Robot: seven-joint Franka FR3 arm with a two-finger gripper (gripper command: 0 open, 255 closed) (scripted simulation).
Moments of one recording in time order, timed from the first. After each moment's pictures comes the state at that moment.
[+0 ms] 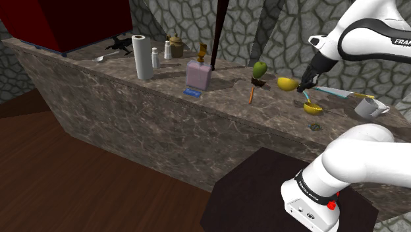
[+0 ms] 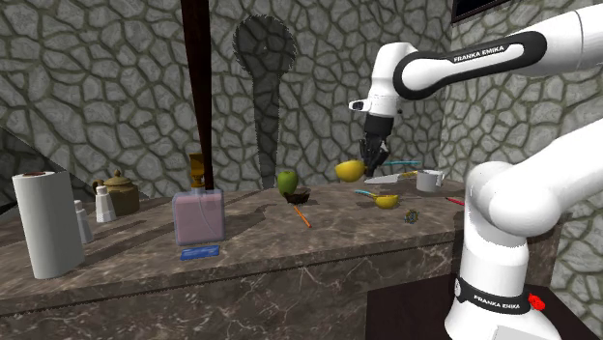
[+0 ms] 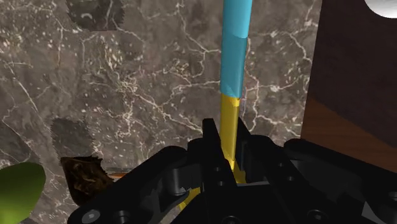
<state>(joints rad) -0.13 -0.99 -0.40 -2.72 -0.38 1.93 -0.83</state>
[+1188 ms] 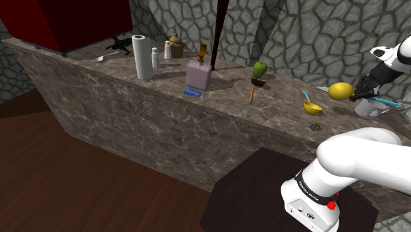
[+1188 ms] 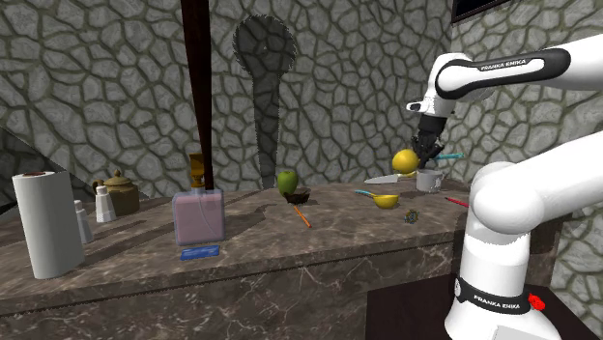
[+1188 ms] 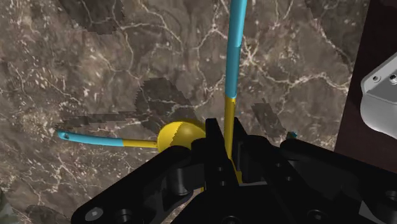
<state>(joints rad) -0.33 -1.07 -0.80 -2.56 -0.64 1.81 -1.30</state>
